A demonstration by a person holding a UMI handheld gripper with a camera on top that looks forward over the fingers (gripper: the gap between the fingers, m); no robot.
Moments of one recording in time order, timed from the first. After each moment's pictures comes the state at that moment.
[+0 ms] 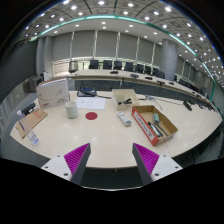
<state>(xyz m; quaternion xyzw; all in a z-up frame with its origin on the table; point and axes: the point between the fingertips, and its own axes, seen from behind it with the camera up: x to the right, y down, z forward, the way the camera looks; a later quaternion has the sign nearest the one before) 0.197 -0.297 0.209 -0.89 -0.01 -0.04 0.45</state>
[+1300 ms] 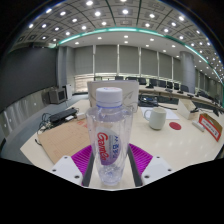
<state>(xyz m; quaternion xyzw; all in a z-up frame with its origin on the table) -0.282 -0.173 0.084 -0.83 -0.06 0.05 0.55</state>
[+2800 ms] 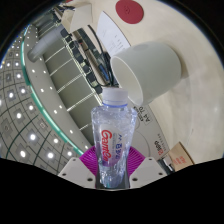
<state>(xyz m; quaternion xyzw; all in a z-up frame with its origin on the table) -0.210 0.118 0.185 -0.48 0.53 0.67 0.21</state>
